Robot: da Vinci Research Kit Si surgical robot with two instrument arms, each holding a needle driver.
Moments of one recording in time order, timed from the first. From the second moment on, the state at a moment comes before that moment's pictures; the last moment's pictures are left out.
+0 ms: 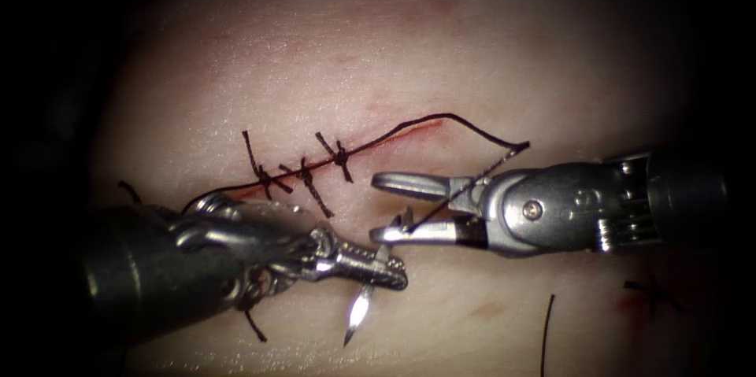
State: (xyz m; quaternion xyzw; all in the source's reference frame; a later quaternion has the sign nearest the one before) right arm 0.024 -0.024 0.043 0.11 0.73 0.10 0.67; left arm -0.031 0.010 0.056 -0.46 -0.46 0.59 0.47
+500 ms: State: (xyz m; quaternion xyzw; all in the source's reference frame) right arm 0.025 -0.025 0.042 0.06 0.68 0.15 0.71; left arm -0.031 0.010 0.056 -0.49 -0.42 0.59 0.48
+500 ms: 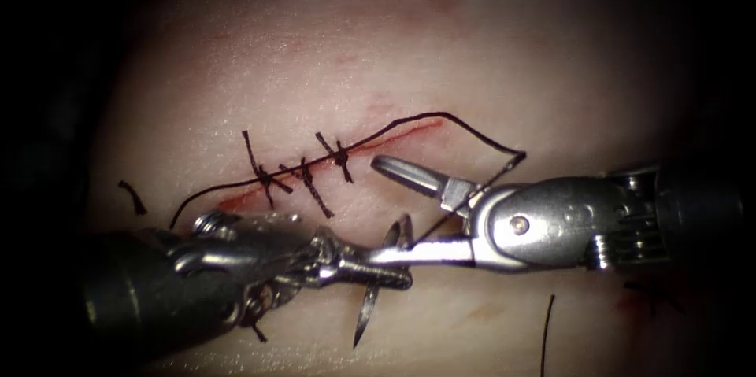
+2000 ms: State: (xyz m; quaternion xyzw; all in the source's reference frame) right arm 0.022 -0.022 0.044 0.05 0.69 0.05 0.72; left arm -0.030 0.007 0.056 -0.59 -0.25 0.68 0.36
